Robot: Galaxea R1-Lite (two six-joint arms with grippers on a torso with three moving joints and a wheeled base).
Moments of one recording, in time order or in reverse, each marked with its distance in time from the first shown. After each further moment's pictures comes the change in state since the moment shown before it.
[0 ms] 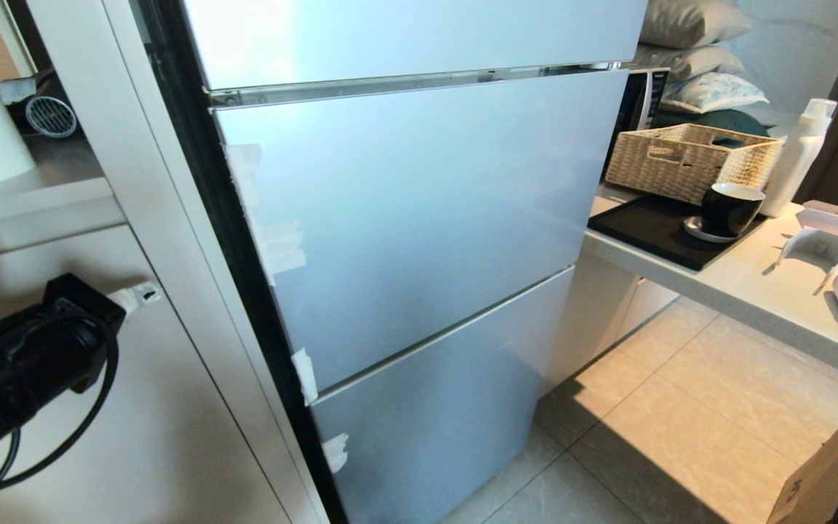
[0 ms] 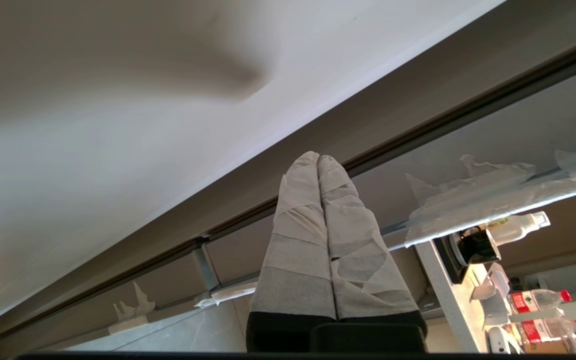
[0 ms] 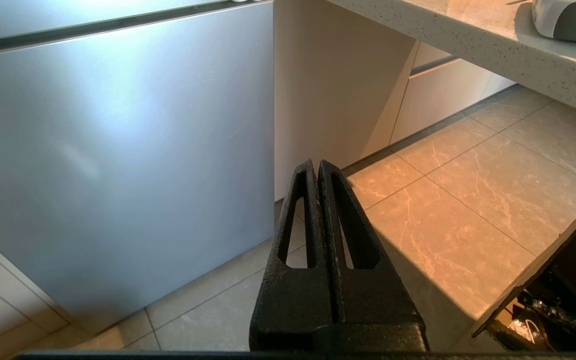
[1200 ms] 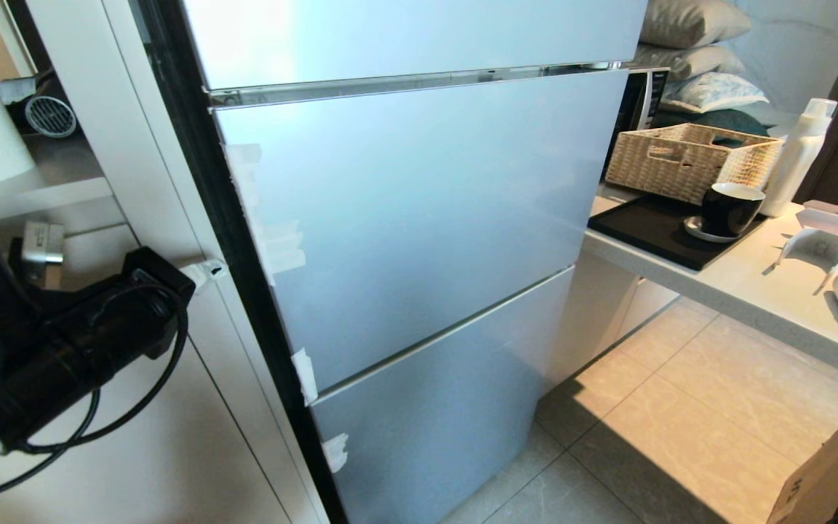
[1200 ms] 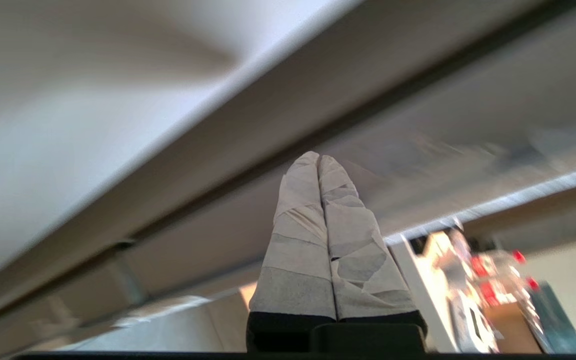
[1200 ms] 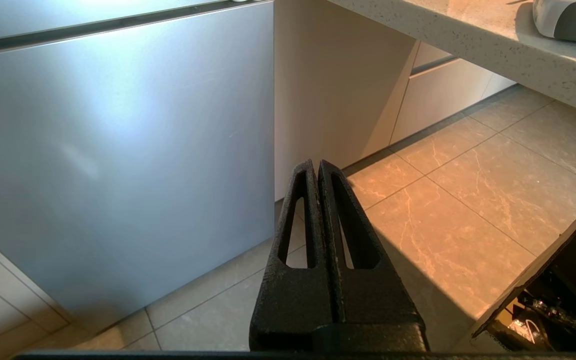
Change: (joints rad) left arm -0.163 0.137 -0.098 -0.084 0.013 -0.031; right arm 0.000 0.000 0.000 0.000 0.000 0.000
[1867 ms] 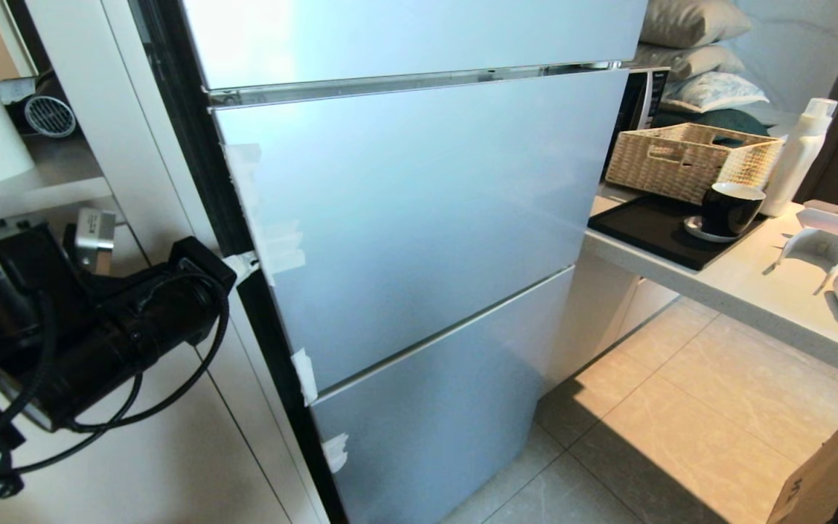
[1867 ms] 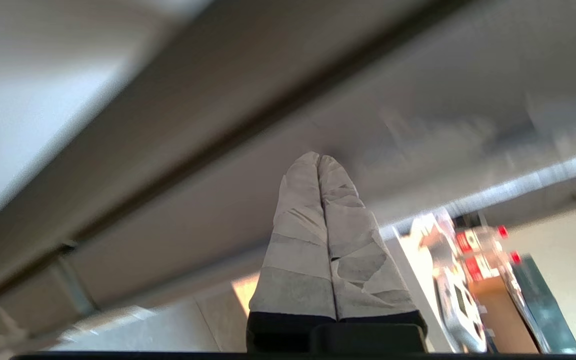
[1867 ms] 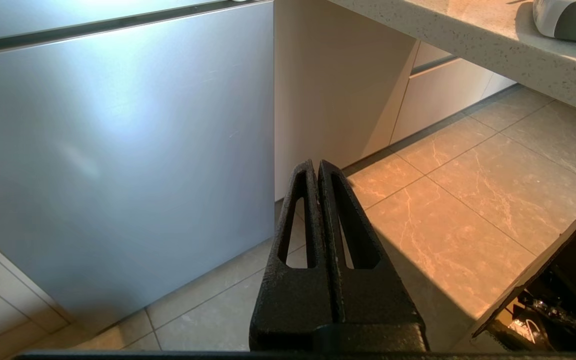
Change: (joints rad) left arm -0.088 0.066 -0.065 -0.003 0.009 -0.002; right arm 0.000 0.001 0.000 0.000 0.000 0.000
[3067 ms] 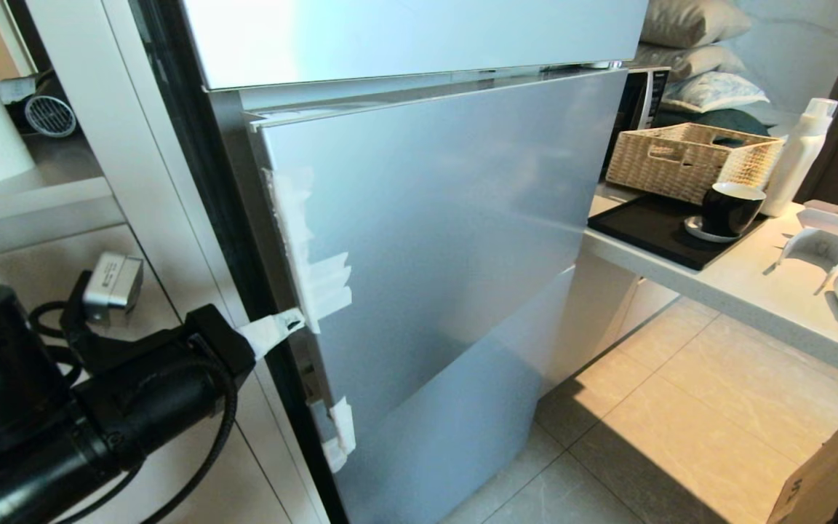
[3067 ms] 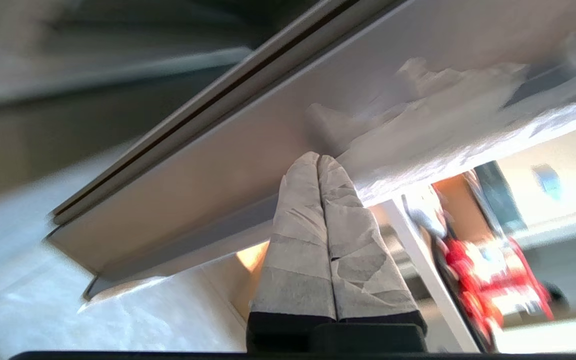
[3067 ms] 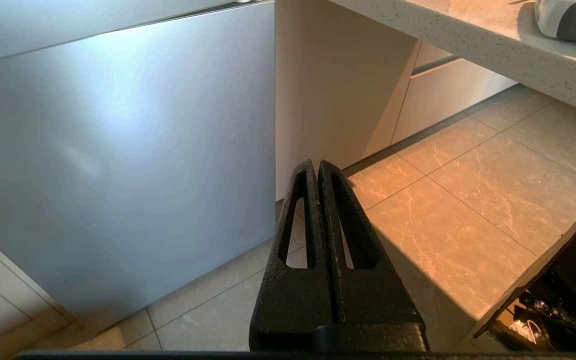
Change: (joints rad) left arm -0.245 -0.146 0.168 0.001 -0.014 0.008; right arm 0.000 0.000 0.000 0.001 0.000 0.000
